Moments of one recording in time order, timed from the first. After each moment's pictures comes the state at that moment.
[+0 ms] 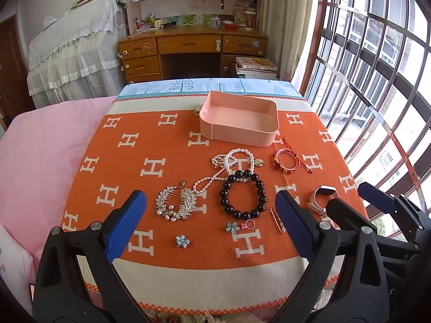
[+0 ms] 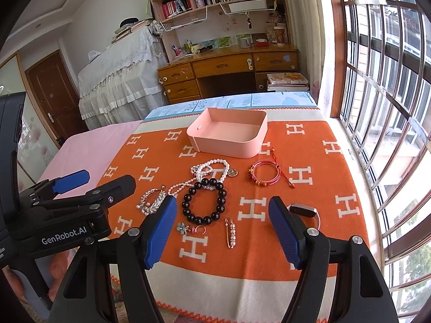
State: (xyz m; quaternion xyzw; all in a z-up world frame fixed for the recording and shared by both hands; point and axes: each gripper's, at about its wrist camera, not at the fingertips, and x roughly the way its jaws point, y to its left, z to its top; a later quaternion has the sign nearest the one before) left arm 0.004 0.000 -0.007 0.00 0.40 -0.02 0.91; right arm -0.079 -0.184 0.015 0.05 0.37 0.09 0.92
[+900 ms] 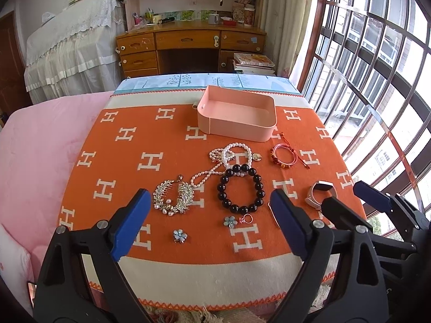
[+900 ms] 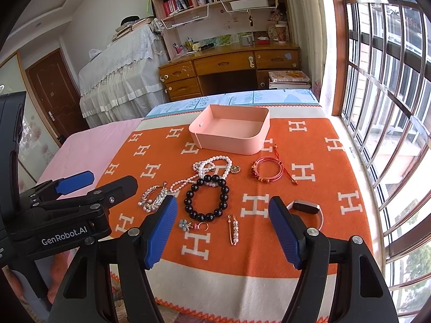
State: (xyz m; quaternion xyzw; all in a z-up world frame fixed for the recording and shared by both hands) left arm 0.005 0.001 -0.014 -0.01 0.41 -0.03 0.91; right arm -0.078 -0.181 0.010 0.05 0.38 0.09 0.92
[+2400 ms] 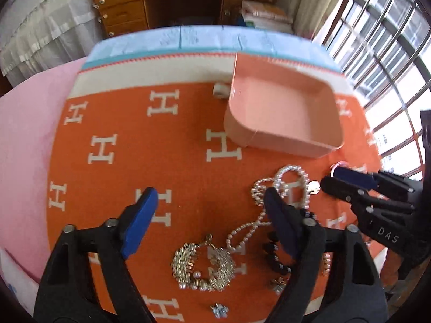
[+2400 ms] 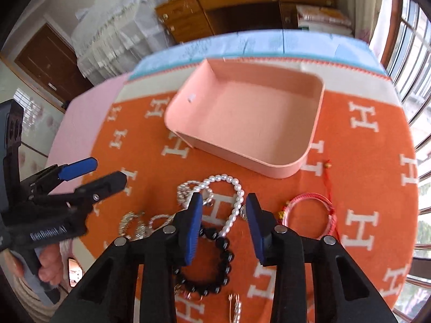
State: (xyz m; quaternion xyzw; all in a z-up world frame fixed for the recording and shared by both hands) left arm 0.218 0.053 -0.093 0.00 0.56 -0.05 0.82; right arm 0.164 -0.154 -0.071 0.06 0.56 0.14 0.81
